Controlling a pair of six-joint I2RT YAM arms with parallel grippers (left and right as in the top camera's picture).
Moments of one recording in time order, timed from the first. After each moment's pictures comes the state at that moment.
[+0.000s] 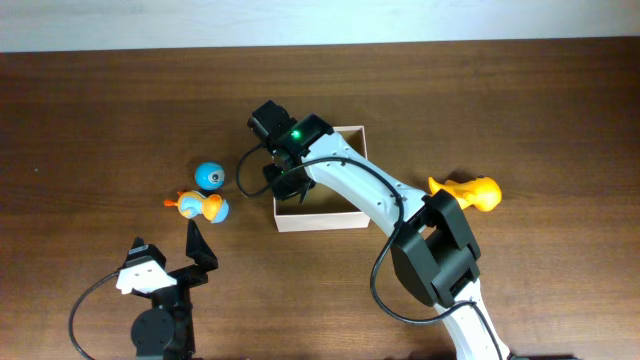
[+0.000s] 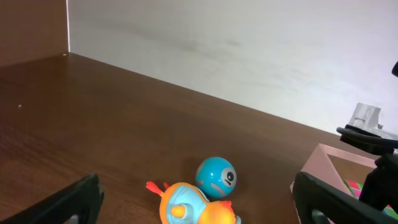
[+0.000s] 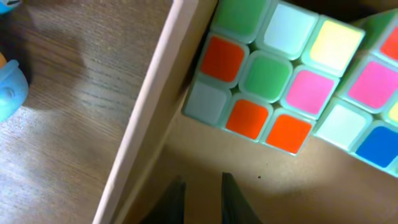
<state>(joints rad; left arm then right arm) -0.01 0.01 0.02 -0.06 -0.22 -0.26 0.72 2.27 1.98 -1.05 -0.04 0.29</state>
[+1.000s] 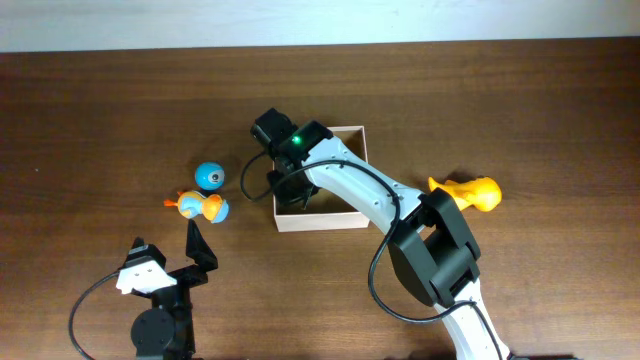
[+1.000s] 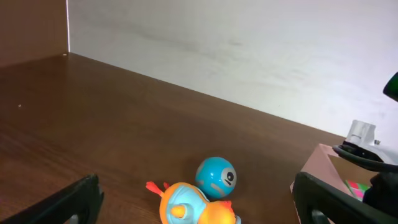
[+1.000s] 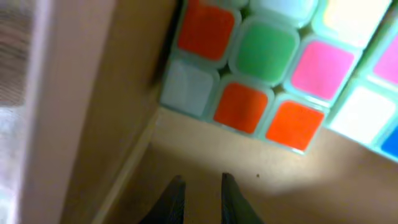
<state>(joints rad) -0.01 0.01 0.02 -0.06 -0.22 -0.26 0.72 2.27 1.91 -1.02 -0.03 0.31</state>
